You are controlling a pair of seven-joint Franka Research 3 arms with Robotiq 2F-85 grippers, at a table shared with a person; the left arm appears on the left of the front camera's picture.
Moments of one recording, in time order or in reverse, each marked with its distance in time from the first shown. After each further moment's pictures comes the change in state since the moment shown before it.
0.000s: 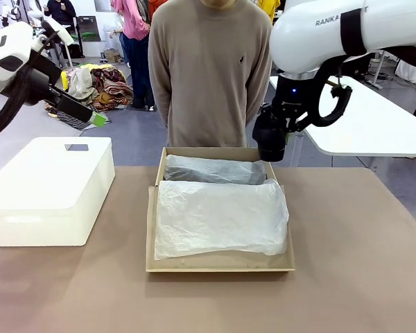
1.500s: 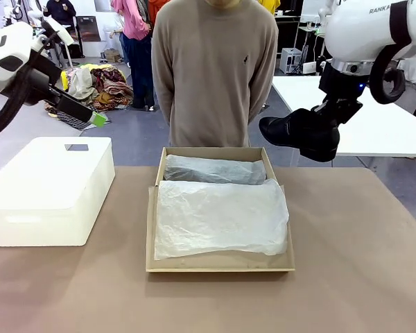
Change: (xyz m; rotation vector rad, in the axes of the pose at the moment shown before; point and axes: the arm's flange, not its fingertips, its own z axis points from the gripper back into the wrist) left arm 0.000 0.000 0.000 0.000 0.000 0.000; right arm 0.058 -0.114 -0.007 0.058 0.012 0.640
